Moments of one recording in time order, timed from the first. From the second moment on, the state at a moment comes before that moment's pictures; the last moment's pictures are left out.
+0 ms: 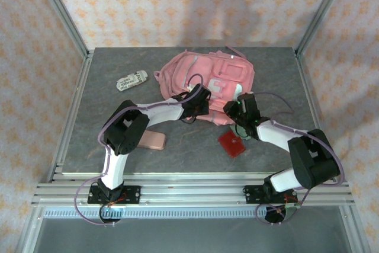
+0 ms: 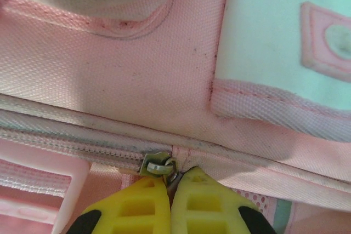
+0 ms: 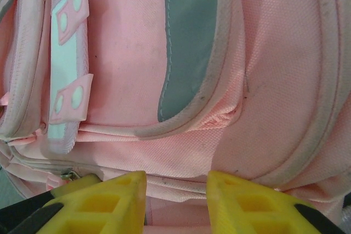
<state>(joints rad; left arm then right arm) -0.71 2.02 1.37 -0.27 -0.14 -0.73 0.37 1.43 0.60 0.14 -0.02 0.95</state>
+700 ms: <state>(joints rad) -0.70 1.98 1.44 -0.49 -0.23 -0.43 0.38 1.46 0.62 0.13 -0.02 0.95</state>
